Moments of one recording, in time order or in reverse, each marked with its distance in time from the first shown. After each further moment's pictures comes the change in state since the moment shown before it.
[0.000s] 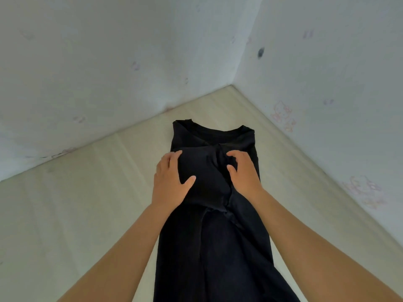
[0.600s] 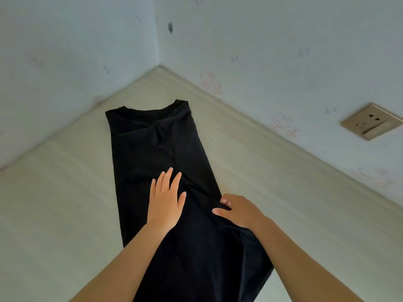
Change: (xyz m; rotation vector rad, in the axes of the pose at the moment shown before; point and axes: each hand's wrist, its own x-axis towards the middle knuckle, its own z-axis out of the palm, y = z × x) left_hand -0.118 0.040 0.077 0.369 -0.262 0.377; right_hand -0.215 0.090 -0.043 -0.100 -0.426 0.415
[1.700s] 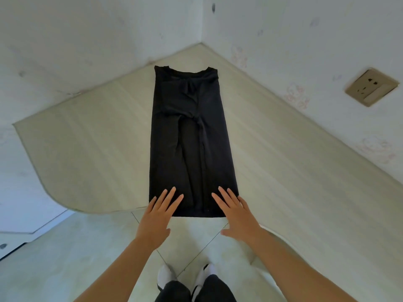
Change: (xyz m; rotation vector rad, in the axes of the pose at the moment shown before) left_hand -0.306 0.029 0.034 0.239 -0.245 -0.039; right_hand -0.167 0.083 0.152 -0.515 0.091 -0.456
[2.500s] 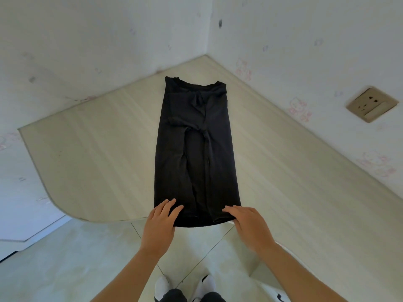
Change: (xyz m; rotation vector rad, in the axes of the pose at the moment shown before) left_hand 0.001 -0.005 -0.006 -0.189 0.251 -0.066; right_hand -0.011 -0.010 -0.023 0.184 0.327 0.057
